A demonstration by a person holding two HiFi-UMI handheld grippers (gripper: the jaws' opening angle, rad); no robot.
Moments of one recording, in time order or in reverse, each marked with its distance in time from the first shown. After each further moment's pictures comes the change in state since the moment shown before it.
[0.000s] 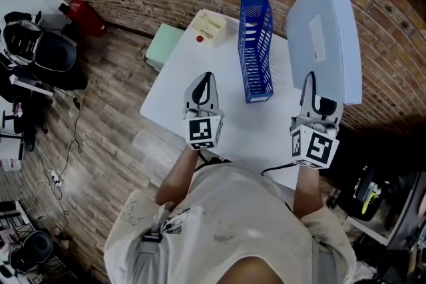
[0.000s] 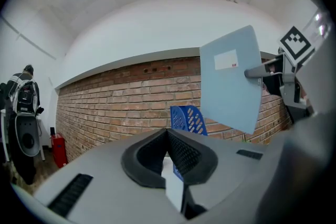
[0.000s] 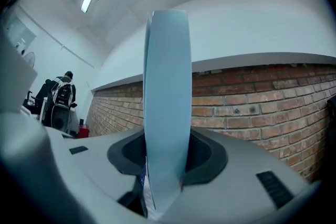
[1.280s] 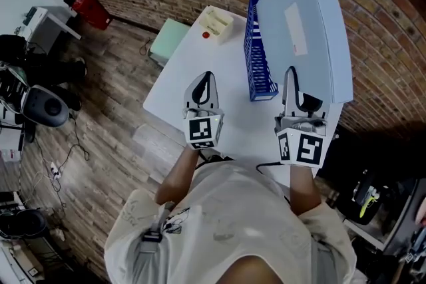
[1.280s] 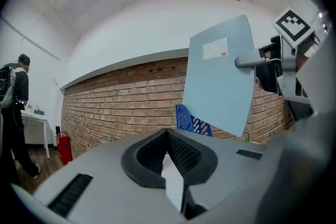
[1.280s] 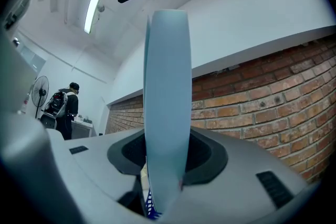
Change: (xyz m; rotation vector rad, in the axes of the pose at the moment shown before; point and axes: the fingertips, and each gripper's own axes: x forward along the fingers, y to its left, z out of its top) left arm -0.012 0.011 -0.001 -0.002 0.005 0.037; right arm 0.008 0.068 0.023 0.111 -0.061 0.190
